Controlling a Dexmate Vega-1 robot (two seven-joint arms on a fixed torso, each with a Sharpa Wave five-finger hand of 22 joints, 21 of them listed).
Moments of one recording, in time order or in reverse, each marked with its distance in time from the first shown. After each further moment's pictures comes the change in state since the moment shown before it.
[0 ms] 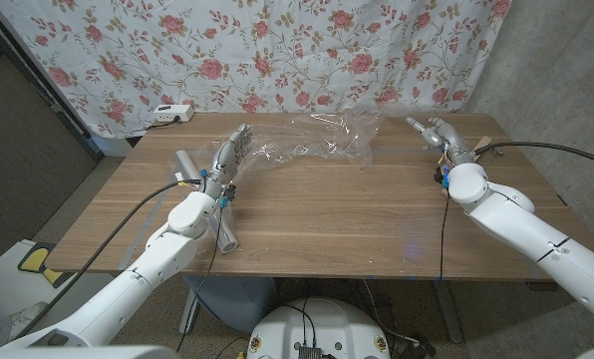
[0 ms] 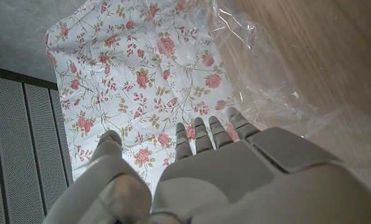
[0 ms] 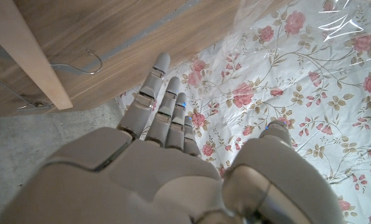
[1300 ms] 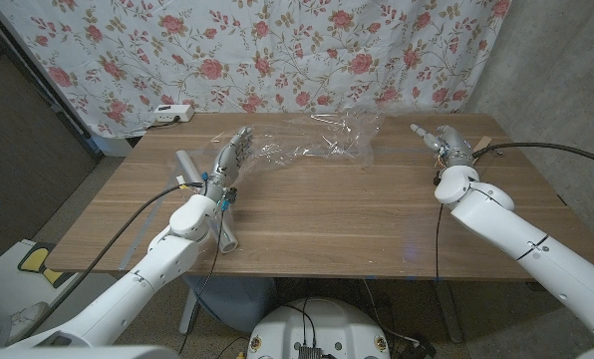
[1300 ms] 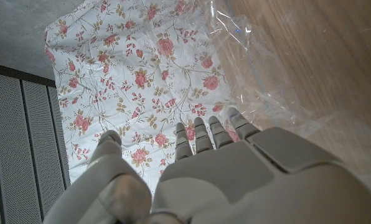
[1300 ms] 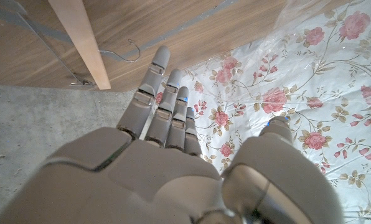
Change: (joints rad) left arm 0.005 -0.012 0.005 0.016 -0.010 -0.012 -0.007; left_hand 0.000 0.000 0.000 0.000 0.000 0.000 0.000 0.000 0.000 0.000 0.000 0.000 0.000 0.000 0.000 0.000 0.000 0.009 -0.002 -0.023 0.000; right arm 0.041 0.055 -0.057 -0.050 -0.084 -0.302 -0.108; right_hand 0.032 -0.005 -0.001 -0.023 -0.009 0.112 -0.002 0.010 0.000 0.079 -0.008 -0.019 -0.022 0.091 0.060 -0.016 -0.046 0.031 0.050 0.002 0.000
